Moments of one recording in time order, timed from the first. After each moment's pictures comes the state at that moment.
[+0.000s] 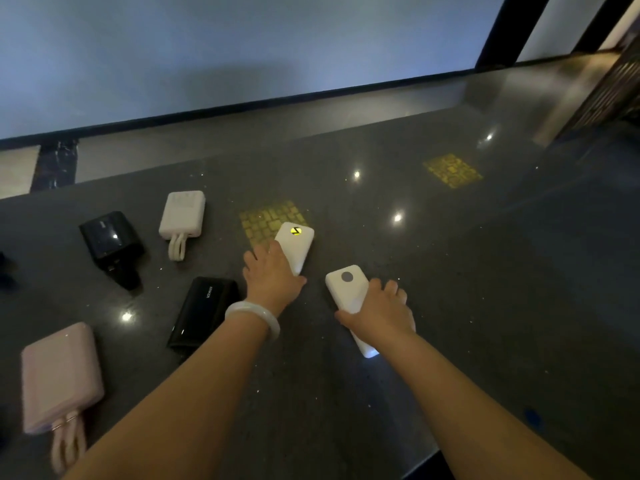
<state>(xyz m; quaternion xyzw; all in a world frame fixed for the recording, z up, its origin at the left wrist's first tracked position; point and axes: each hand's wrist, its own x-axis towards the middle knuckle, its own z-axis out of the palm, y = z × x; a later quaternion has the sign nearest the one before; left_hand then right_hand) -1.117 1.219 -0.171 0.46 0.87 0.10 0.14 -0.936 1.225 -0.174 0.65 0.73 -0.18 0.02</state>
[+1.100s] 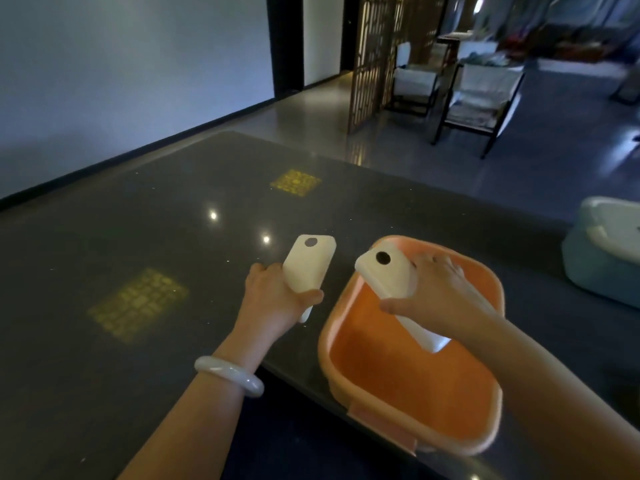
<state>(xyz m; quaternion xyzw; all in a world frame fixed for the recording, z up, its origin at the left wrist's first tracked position) -0.705 1.131 -0.077 0.71 0.61 0.25 0.23 -0.476 1.064 -0.043 0.78 0.61 -0.09 -0.13</state>
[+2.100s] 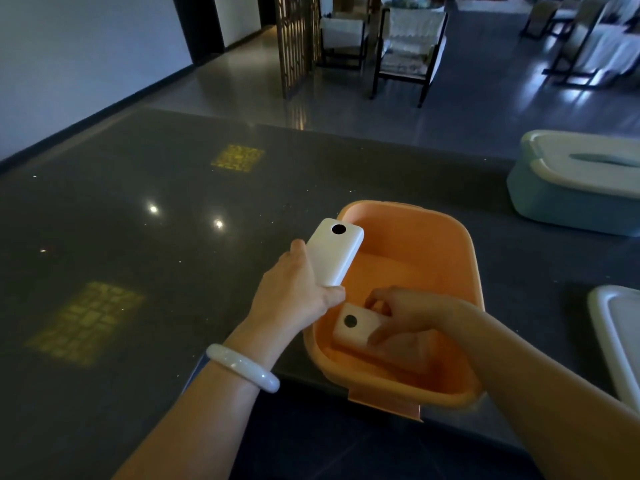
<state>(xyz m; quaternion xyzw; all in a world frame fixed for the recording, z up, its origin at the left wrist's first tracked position) -0.660 1.126 -0.069 0.81 0.52 0.12 0.25 -0.461 1.067 -0.124 0.73 0.56 -0.39 0.09</state>
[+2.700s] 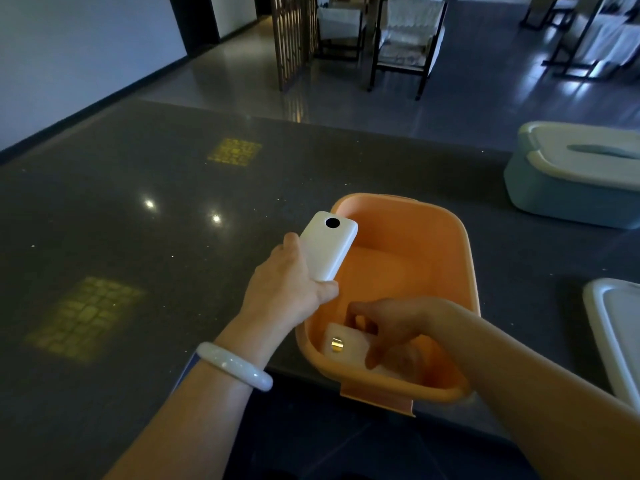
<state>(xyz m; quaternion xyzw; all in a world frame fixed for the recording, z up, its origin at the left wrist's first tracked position) -0.657 1.124 -0.074 0.81 0.53 0.13 0.21 -0.475 1.065 -0.127 0.64 0.61 -0.45 0.13</state>
